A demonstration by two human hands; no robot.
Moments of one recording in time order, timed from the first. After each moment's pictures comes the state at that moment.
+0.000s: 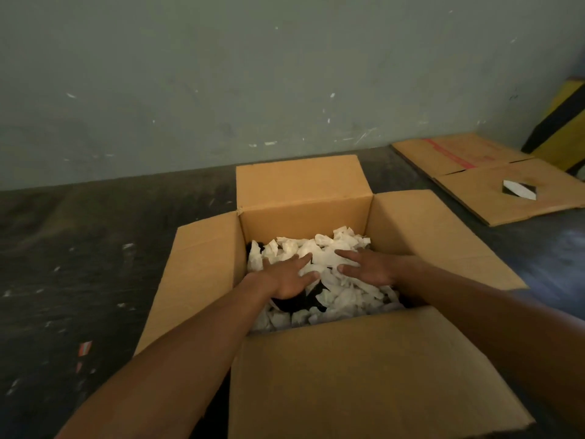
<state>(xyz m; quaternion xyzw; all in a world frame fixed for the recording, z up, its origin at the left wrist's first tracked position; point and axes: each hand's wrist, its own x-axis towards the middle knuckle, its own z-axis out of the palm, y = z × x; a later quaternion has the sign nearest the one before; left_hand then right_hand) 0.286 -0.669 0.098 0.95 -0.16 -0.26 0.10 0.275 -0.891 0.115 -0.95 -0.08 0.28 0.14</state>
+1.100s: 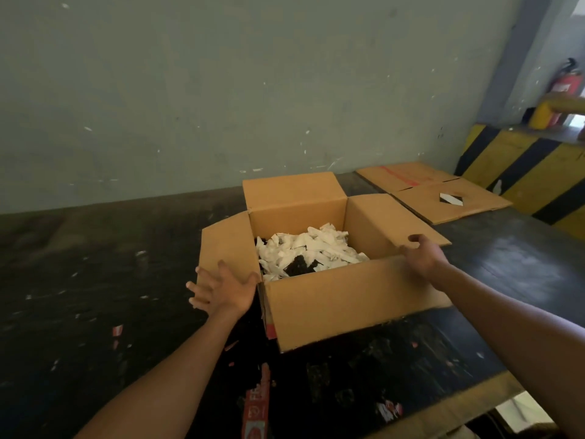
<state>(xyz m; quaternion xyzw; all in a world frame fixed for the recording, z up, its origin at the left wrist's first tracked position) 0.132 -0.550 0.114 0.94 0.17 -0.02 0.30 0.088 -0.910 0.172 -0.86 0.30 -0.05 0.40</state>
